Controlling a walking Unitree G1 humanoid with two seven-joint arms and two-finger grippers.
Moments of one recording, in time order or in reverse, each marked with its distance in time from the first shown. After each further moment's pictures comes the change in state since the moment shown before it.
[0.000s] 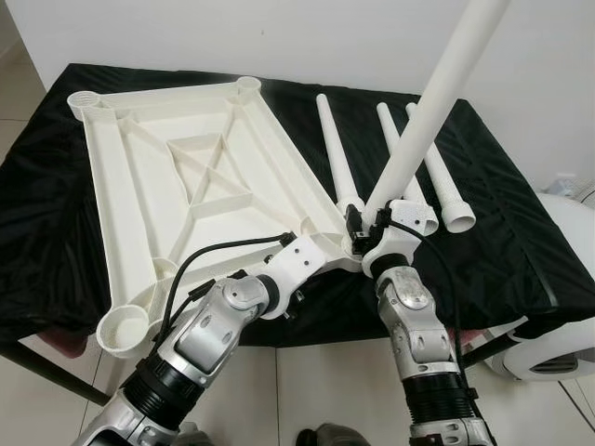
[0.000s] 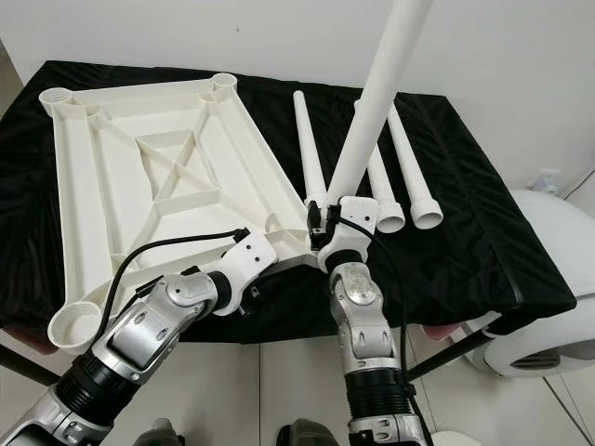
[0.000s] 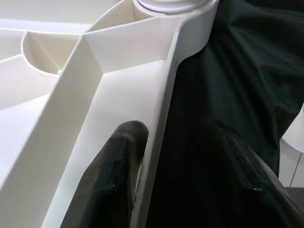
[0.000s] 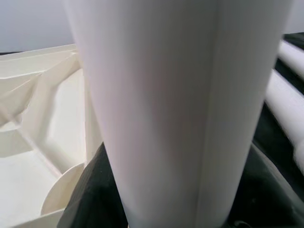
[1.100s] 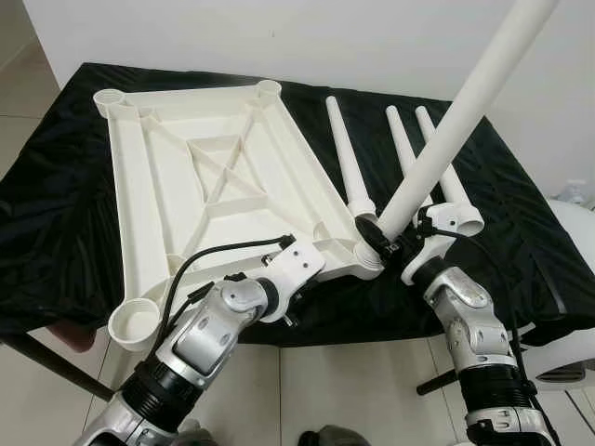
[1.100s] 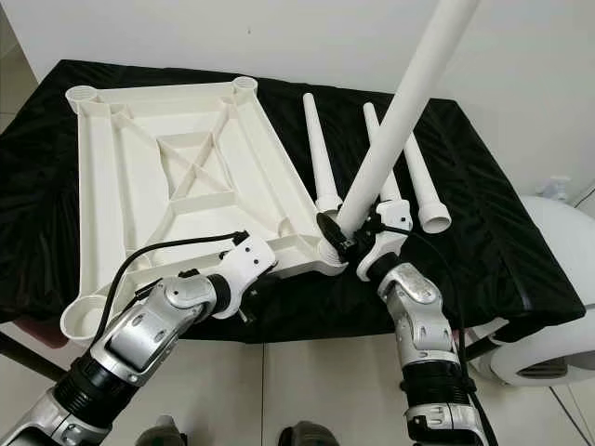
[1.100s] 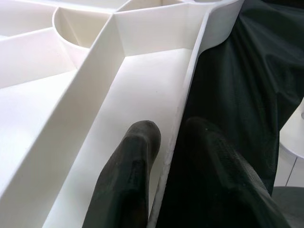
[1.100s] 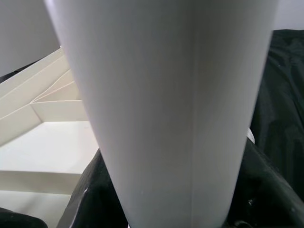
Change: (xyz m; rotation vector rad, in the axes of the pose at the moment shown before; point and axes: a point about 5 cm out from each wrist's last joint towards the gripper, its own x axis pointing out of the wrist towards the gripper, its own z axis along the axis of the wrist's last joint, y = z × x) left arm 0.000 0.000 -0.003 -0.019 0.005 -0.011; right arm -0.007 -0.038 -0.004 0.025 0.018 0.369
